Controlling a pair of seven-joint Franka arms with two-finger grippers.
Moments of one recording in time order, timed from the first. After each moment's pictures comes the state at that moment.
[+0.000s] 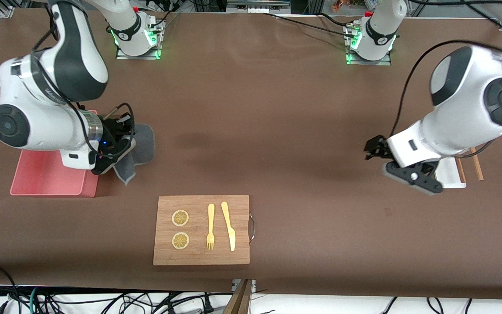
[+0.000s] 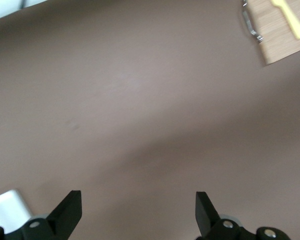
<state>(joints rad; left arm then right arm) 0.08 0.37 -0.36 -1.35 0.08 1.68 0.12 0.34 0.40 -0.13 -1.45 0.19 1.50 -0.45</state>
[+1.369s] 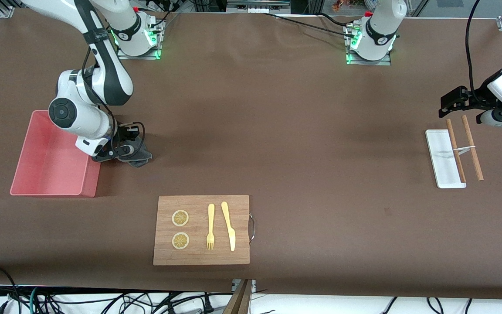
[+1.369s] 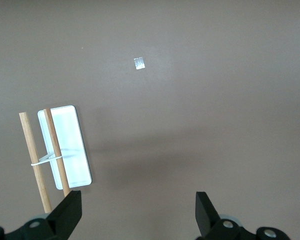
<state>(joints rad) 0.04 0.01 -0.04 -1.65 -0.02 1.62 0.13 0.35 0.26 -0.18 -2.17 0.12 2.24 -0.15</state>
